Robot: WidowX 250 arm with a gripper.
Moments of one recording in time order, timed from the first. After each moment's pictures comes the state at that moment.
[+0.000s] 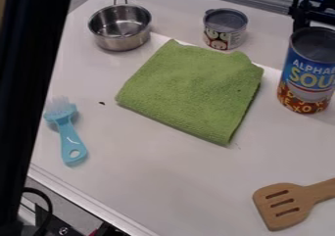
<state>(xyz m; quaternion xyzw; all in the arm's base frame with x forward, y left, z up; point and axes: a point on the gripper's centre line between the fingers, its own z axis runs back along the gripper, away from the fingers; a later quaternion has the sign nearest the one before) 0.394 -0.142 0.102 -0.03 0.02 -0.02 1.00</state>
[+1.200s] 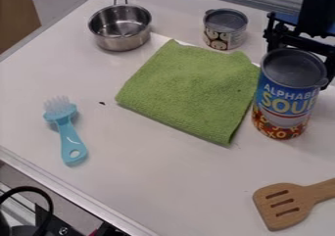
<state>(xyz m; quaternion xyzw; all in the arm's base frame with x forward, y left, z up) 0.341 -0.130 0.089 -0.02 0.05 -0.06 1.00</state>
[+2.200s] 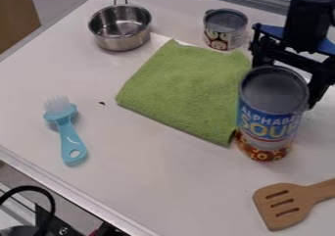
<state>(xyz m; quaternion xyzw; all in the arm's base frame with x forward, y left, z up) 0.301 -0.127 0.095 -0.02 0.04 -0.10 0.99</state>
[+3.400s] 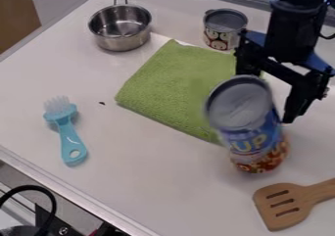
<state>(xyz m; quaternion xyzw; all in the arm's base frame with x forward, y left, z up) 0.276 -0.118 0.102 -0.02 0.03 -0.16 0.99</state>
